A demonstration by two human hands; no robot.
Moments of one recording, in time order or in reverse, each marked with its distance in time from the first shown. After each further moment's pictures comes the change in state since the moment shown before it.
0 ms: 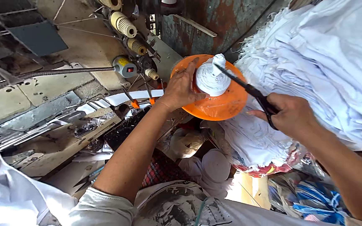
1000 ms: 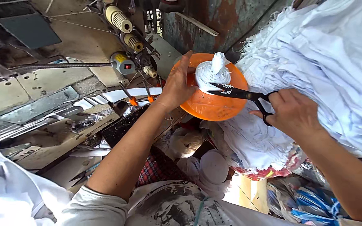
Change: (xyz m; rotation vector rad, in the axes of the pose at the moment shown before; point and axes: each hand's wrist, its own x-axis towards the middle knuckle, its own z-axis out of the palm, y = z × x) left_hand -0.008 0.014 -0.006 -0.205 0.100 -0.097; right_hand 0.002 0.031 0.019 -0.403 0.198 -0.249
